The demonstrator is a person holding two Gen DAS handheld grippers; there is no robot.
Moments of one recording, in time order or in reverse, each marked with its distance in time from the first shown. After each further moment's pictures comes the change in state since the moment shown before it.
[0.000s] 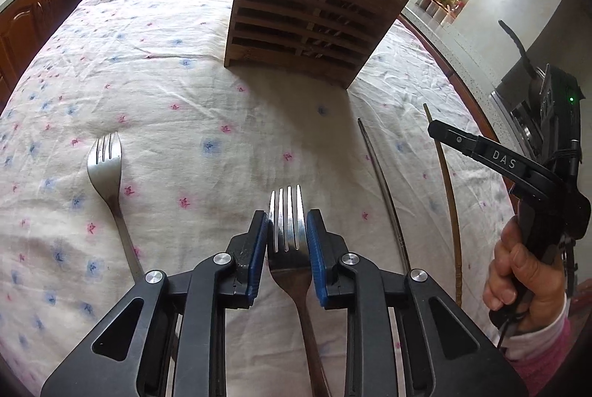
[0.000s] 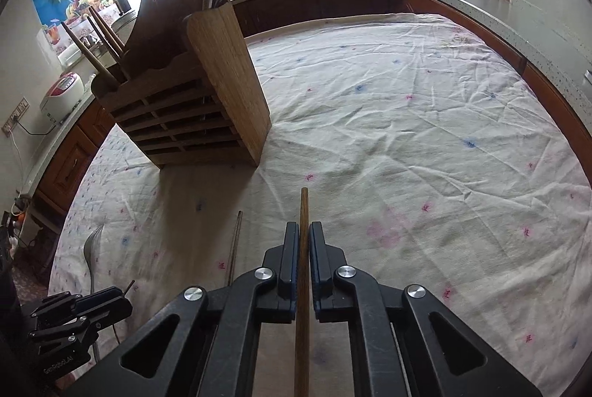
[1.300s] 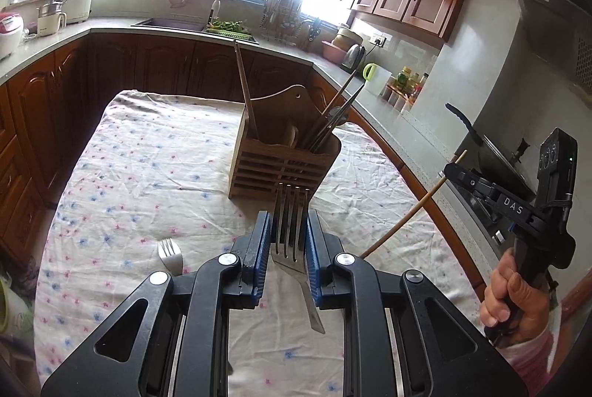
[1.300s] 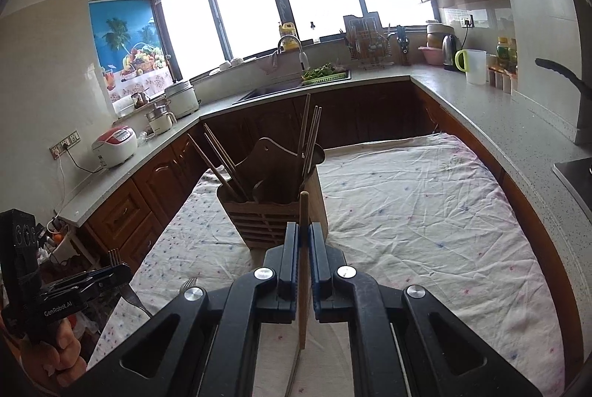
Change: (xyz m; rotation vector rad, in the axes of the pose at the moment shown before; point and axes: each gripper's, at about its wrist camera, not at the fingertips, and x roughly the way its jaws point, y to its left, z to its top) left arm -0.149 -0.006 0.024 0.035 -0.375 -0.072; right arm -0.163 0.038 0.020 -0.084 -0.343 0.104
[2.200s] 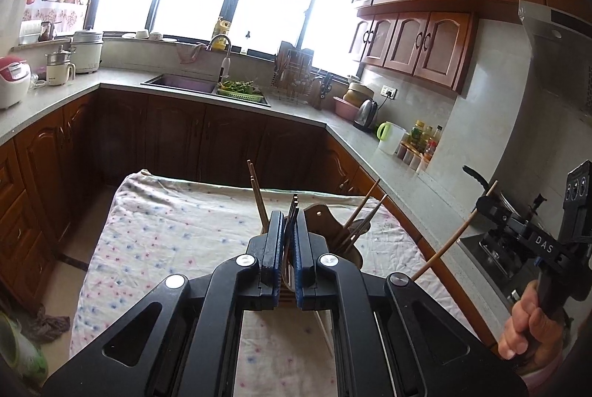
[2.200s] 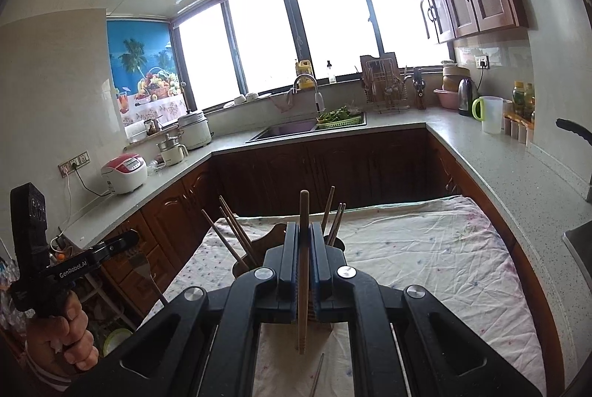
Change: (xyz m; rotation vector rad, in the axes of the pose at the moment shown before) left arm 0.014 0.013 0.106 0.025 -0.203 0.055; right arm 0.006 0.016 0.076 -0.054 -0.141 0.040
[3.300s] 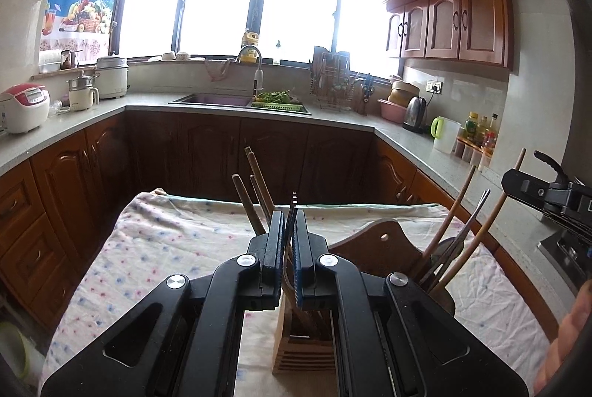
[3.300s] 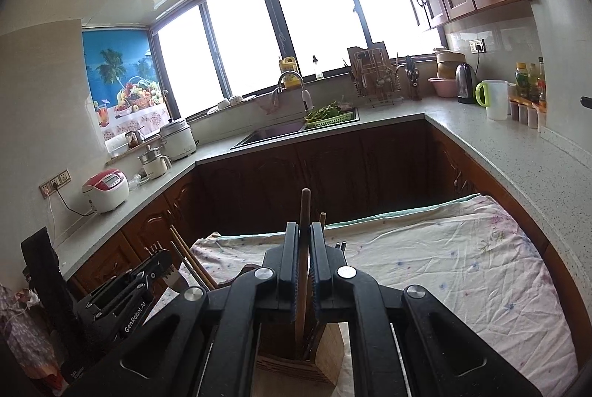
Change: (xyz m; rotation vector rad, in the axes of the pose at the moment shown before) left arm 0.138 -0.008 -0.034 0.086 -0.070 0.201; right arm 0.112 -0.022 0.001 0.079 0.008 -0.022
